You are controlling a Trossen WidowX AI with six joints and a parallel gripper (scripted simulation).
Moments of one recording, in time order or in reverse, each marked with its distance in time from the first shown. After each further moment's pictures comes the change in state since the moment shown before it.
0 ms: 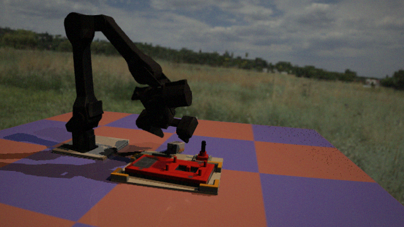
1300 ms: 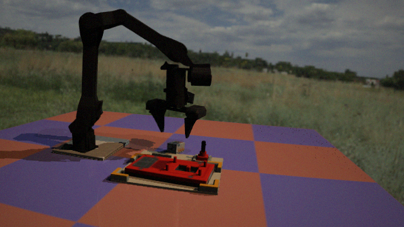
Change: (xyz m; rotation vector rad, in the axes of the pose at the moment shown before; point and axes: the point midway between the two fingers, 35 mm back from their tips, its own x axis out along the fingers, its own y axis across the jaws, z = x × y) arm -0.004 0.002 0.032 0.014 0.646 0.021
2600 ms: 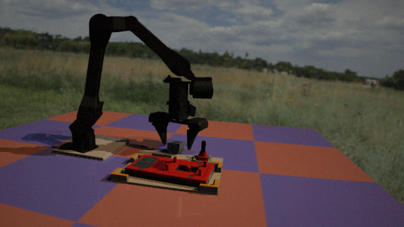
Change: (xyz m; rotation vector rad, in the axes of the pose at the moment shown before) arm 0.040 -0.005 0.007 -0.005 0.062 -0.034
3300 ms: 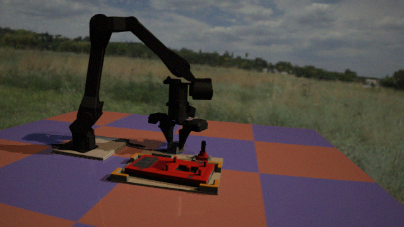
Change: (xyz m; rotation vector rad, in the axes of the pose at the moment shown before) arm 0.004 0.001 -0.001 0.000 0.003 0.004
